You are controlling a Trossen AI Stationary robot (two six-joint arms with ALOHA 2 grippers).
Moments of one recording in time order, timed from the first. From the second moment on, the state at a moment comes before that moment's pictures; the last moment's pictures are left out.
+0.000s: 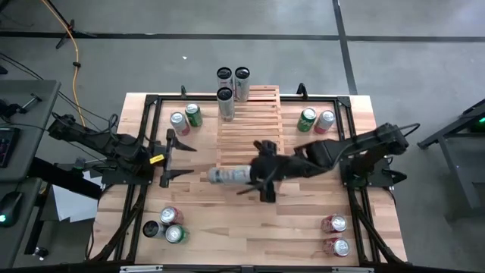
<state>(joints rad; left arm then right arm) -0.37 0.59 0.58 -0.11 -0.36 0.10 0.30 1.64 1.67 -0.73 0.29 0.16</state>
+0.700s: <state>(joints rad) -0.37 0.78 0.58 0.02 -0.41 0.15 0.16 1.71 1.67 -0.56 0.19 -0.13</state>
